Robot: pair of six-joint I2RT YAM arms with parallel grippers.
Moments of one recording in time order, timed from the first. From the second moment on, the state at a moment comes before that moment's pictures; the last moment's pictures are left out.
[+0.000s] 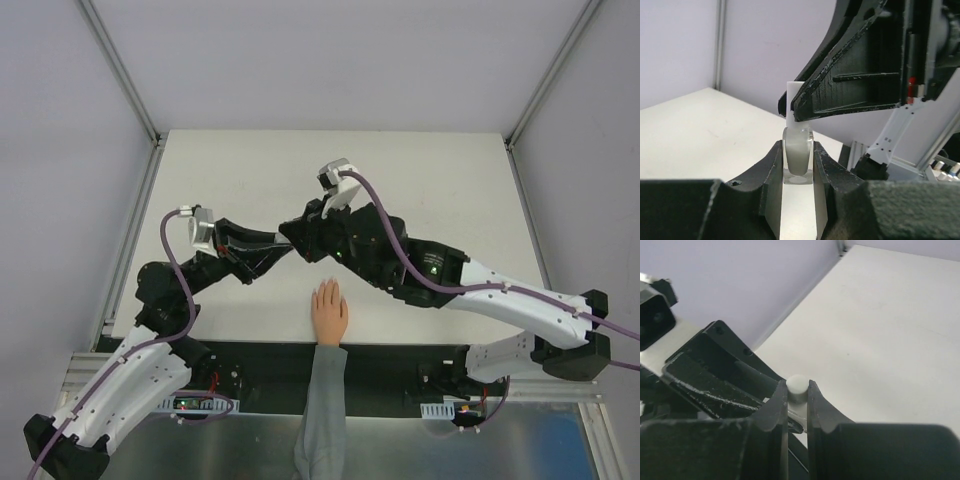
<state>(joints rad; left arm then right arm) -0.51 0.55 0.50 0.52 0.58 -0.57 1.30 1.29 1.47 -0.33 0.39 0.44</state>
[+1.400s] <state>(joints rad) -0.51 0.37 0.51 0.45 0.68 -0.89 1.00 1.41 1.54 -0.17 -0.78 0.41</state>
